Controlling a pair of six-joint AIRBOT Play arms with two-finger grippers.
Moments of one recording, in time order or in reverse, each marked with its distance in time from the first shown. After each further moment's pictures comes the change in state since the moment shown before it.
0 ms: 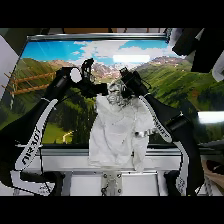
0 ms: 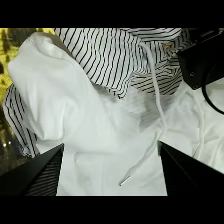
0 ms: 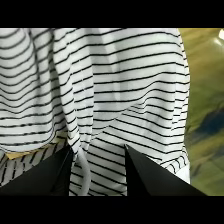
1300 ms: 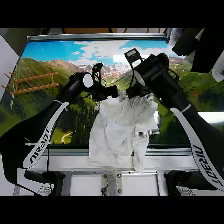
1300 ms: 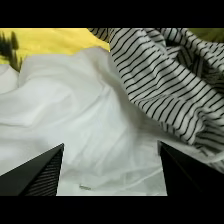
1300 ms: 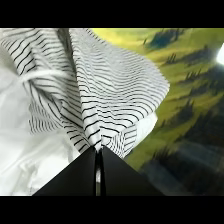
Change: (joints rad) left arm -0.093 -0.058 0.015 -0.054 0.107 -0.114; right arm 0.159 0.618 -0.264 0.029 0.262 0.023
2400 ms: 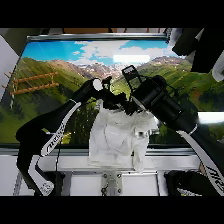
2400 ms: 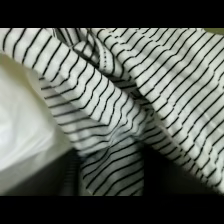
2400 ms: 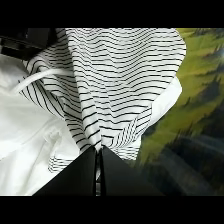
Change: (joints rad) left arm -0.041 -0.177 0.042 -0.258 -0.057 0.013; right arm 0.113 0.143 -0.198 0.000 -0.032 0.126
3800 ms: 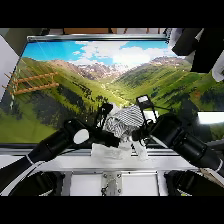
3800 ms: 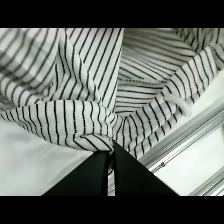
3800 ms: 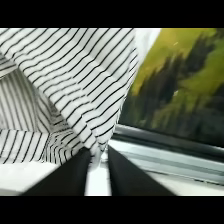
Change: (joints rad) left arm -0.332 0.767 -0.731 0.303 0.095 -0.003; right arm 0.096 0.353 -0.517 0.127 -0.125 0.225
